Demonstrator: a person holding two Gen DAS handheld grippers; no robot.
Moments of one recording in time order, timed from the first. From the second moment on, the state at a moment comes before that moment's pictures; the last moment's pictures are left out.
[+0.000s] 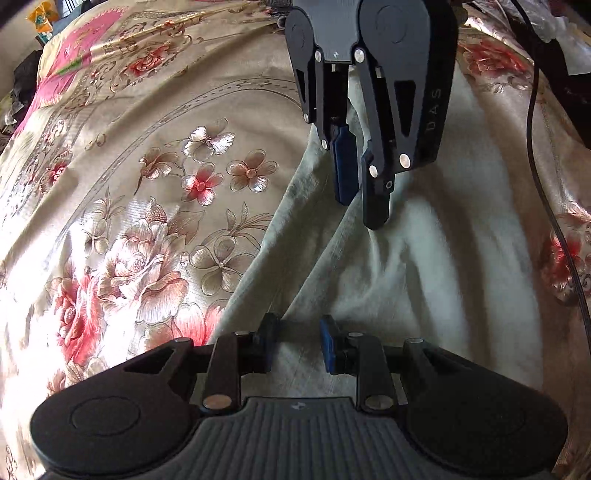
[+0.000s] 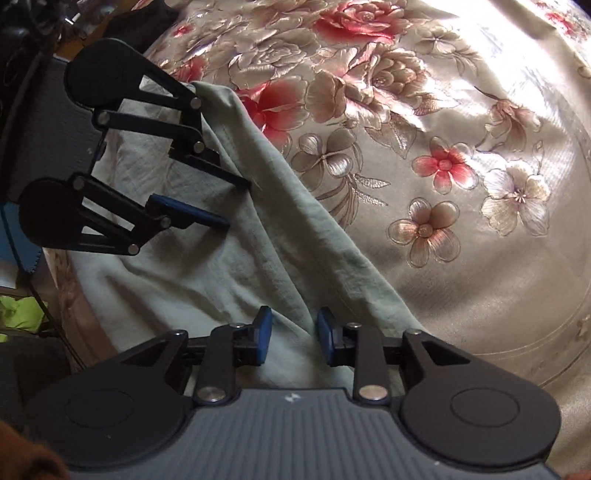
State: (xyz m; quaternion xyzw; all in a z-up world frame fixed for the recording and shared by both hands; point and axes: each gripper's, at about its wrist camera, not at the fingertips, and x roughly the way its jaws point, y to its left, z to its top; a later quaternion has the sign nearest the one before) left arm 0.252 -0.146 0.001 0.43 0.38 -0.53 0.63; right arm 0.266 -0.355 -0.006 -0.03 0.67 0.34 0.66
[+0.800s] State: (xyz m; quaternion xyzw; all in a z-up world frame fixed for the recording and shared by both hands) left arm 0.264 -0.122 0.018 0.40 0.39 -0.42 0.72; right arm 0.267 -0.415 0.050 0.04 0.58 0.18 0.79
